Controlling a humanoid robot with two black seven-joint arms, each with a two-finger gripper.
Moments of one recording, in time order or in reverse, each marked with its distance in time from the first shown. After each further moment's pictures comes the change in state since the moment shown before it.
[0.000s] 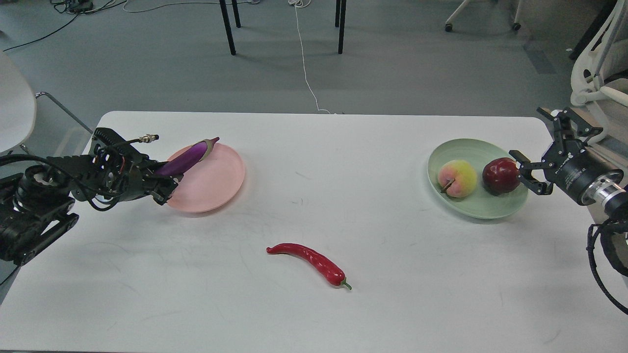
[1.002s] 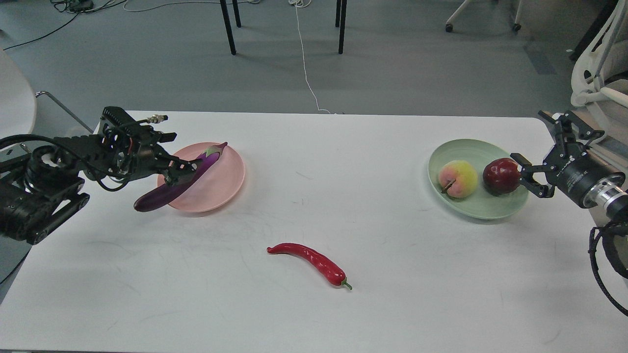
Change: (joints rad) left arm -0.109 -0.021 -0.004 -0.008 -0.025 0.057 -0.051; right arm -0.009 -0.008 0.004 0.005 0.000 0.000 0.000
